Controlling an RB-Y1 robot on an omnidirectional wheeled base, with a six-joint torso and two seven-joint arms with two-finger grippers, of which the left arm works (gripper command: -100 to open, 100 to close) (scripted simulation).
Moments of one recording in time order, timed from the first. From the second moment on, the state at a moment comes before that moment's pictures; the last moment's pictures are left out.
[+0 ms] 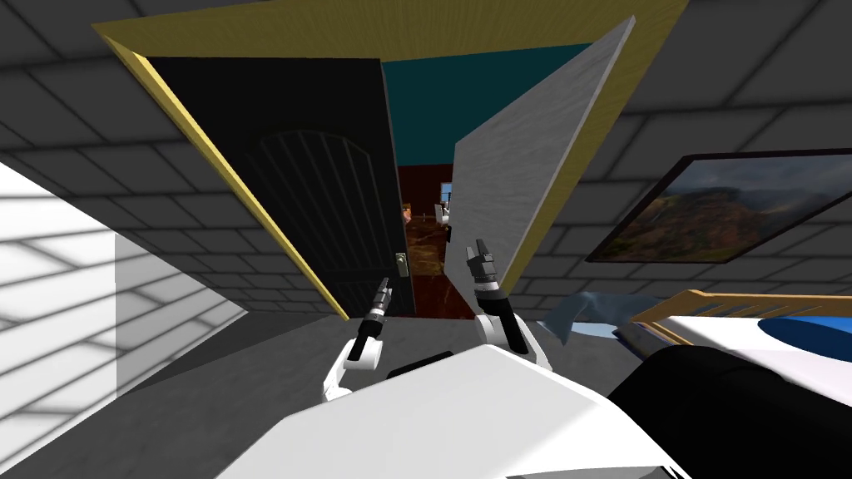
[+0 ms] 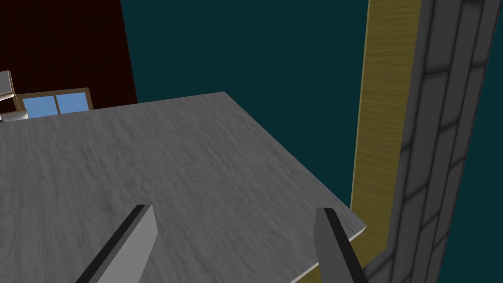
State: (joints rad) arm 0.09 0.08 -0.22 -1.44 -0.09 -0.29 0.15
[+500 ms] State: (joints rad) arm 0.07 0.08 -0.22 -1.39 -0.09 -0.28 0.15
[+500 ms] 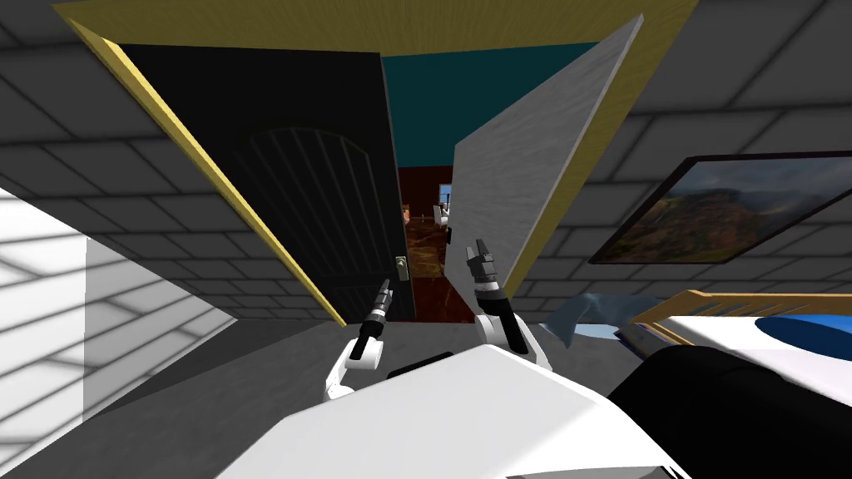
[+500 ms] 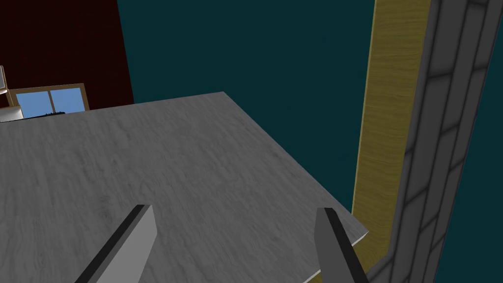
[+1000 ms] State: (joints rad) arm 0.05 0.08 -0.21 -1.35 -0.08 -0.30 0.14
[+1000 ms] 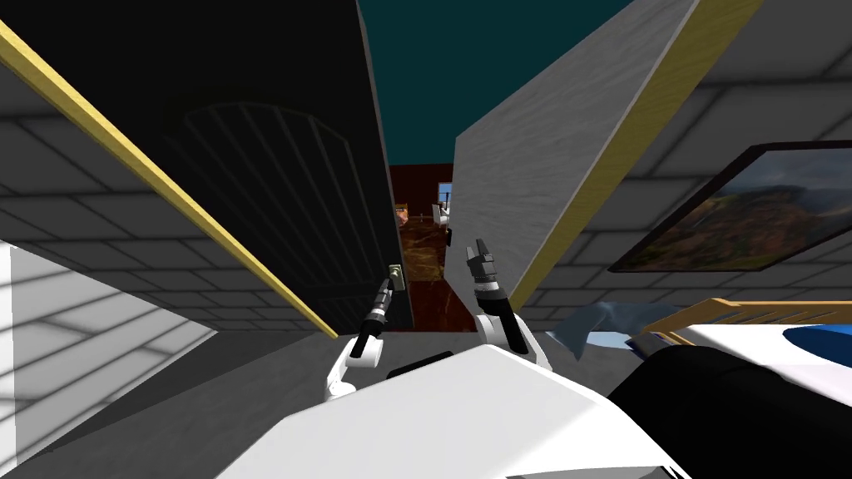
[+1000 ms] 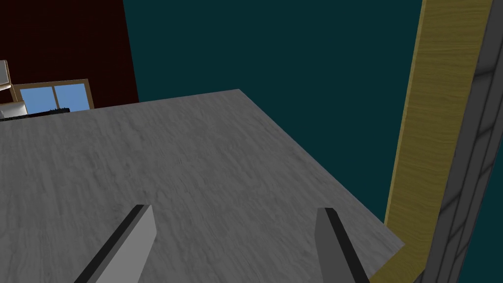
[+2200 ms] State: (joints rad) arm 0.04 0.06 -0.19 -1.31 -0.08 -0.30 0.13
